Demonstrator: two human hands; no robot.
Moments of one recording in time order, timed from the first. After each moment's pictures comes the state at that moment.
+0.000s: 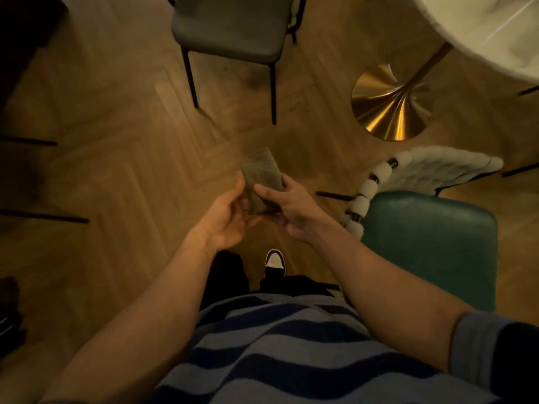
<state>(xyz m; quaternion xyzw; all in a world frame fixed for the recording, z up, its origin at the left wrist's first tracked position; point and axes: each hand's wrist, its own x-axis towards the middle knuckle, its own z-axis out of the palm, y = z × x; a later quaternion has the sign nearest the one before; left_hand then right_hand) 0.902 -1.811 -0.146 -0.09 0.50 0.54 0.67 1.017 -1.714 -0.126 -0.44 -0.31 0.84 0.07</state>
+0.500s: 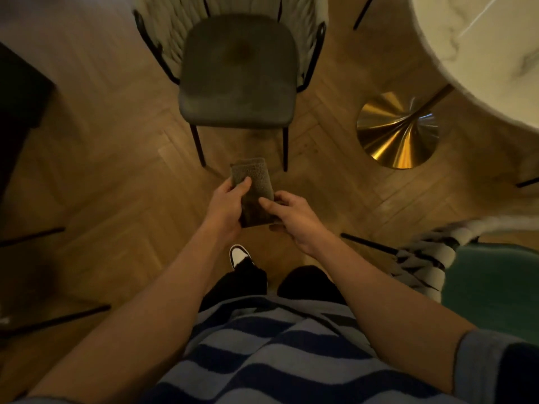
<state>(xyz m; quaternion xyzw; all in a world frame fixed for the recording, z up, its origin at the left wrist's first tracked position) 0.643 -1.631 -0.128 -0.03 0.62 0.53 0.58 0.779 -1.584 -0.134 -0.51 -0.42 0.74 0.08</state>
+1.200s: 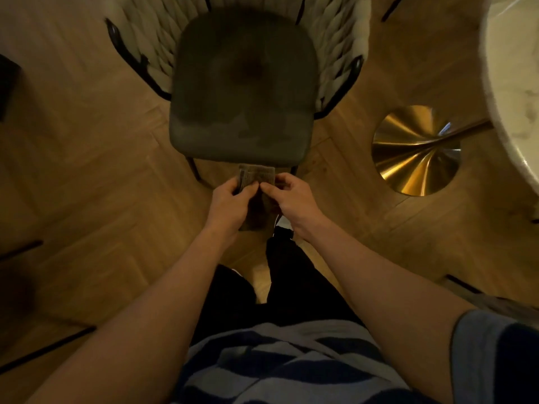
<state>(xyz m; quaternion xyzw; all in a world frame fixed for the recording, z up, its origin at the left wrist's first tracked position) 0.520 -1.434 -0.203 0.05 0.72 0.44 0.54 0.630 -1.359 -0.223 -0.58 -0.44 0.68 0.06</state>
